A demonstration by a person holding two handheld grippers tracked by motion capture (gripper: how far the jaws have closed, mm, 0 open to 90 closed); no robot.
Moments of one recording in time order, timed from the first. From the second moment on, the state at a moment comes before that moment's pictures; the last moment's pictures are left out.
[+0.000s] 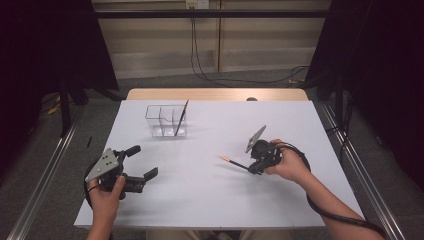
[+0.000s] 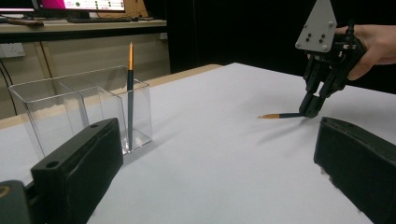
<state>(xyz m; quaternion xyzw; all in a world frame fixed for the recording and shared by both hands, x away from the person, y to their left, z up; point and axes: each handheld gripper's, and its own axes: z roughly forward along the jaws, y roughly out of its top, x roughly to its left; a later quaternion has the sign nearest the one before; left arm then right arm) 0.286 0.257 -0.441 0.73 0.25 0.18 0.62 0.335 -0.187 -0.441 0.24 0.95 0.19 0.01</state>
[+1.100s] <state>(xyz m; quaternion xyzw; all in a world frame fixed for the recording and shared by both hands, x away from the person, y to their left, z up) 0.286 0.255 -0.443 0.73 0.25 0.18 0.62 0.319 -0.214 -0.438 0.28 0.84 0.45 0.06</state>
